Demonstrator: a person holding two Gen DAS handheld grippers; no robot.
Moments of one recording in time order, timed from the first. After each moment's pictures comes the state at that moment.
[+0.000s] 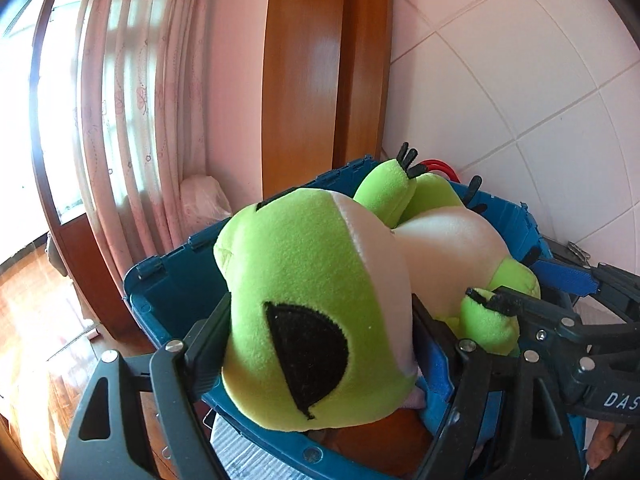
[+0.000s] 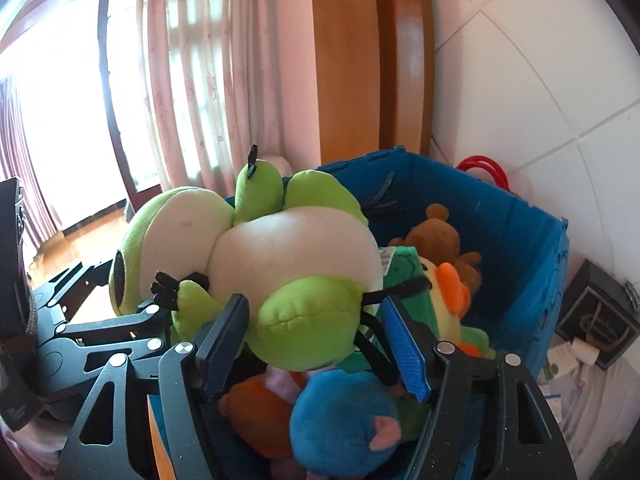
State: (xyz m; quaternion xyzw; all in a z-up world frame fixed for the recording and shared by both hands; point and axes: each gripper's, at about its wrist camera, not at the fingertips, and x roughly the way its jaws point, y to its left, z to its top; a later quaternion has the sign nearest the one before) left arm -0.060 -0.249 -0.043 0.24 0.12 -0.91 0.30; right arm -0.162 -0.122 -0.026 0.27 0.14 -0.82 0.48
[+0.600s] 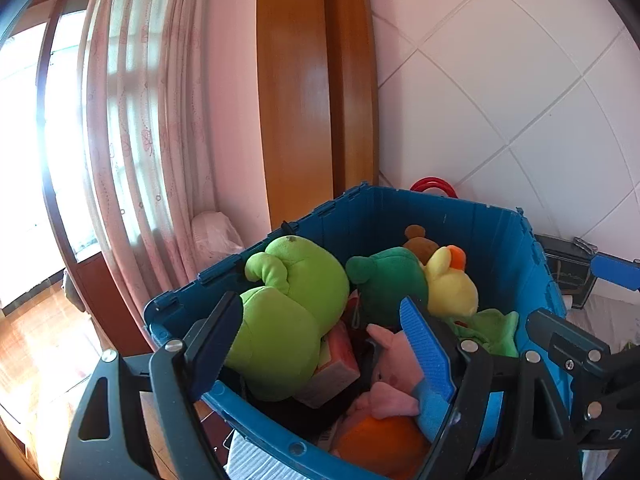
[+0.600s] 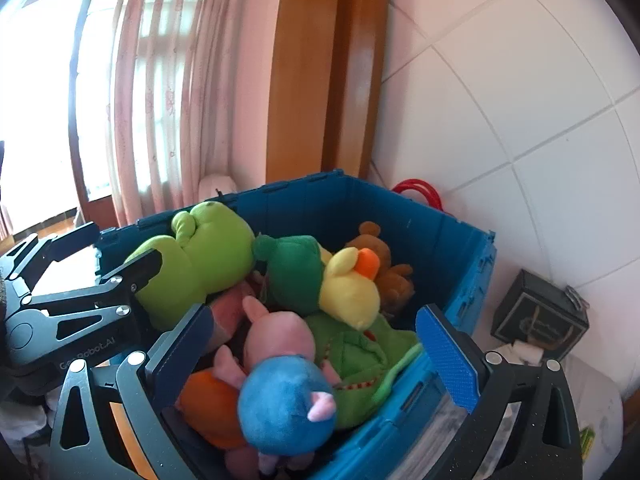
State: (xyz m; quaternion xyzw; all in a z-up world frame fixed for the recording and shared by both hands) left arm -0.058 -0.201 -0.014 0.21 0.05 -0.92 0.32; right arm -0.141 -0.078 -0.014 0.21 0.15 -0.88 0.39
